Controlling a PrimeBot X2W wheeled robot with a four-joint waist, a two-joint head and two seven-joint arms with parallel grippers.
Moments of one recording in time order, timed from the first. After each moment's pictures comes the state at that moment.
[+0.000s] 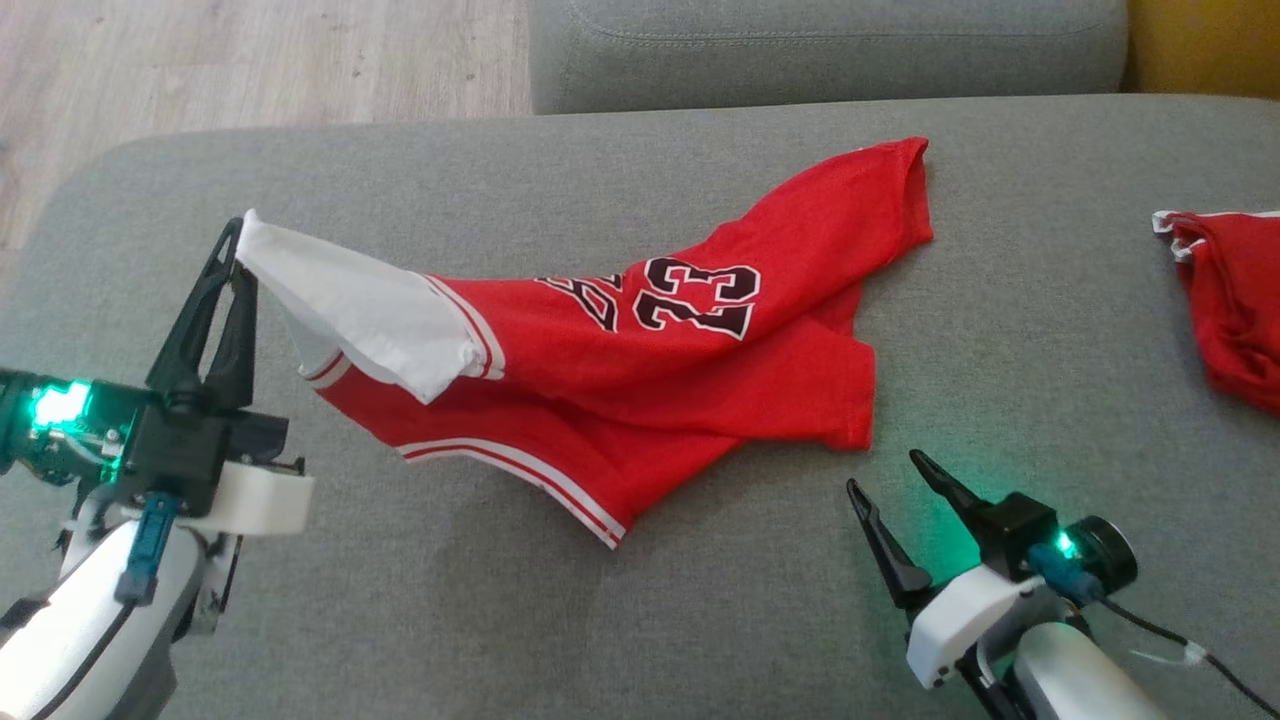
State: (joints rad) left arm -0.41 0.66 -0.61 0.06 -0.31 0.39 -0.22; right arm -0.20 -0.20 0.40 0.60 0.15 0.13 -0.25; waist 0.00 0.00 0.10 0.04
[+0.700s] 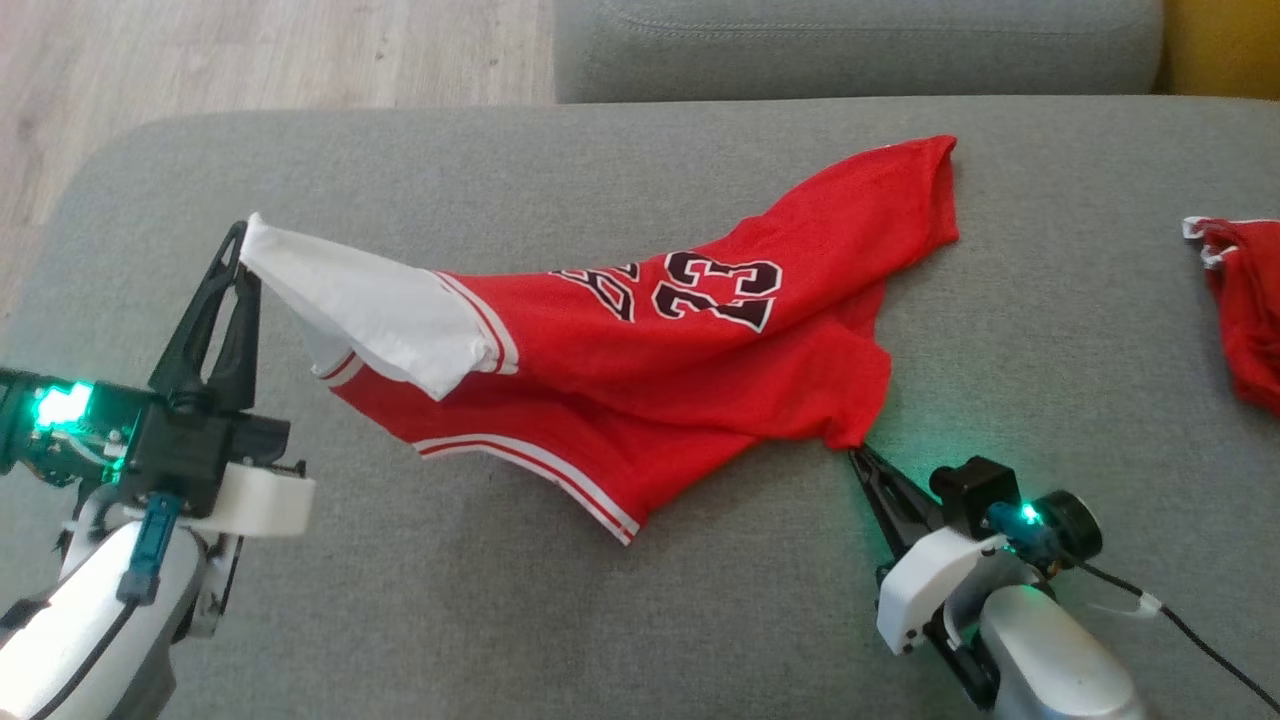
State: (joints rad) left arm -0.41 0.66 -0.62 0.06 -0.31 0.39 -0.21; right arm -0.34 -0.13 0.43 0.82 0.15 0.13 -0.25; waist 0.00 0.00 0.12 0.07
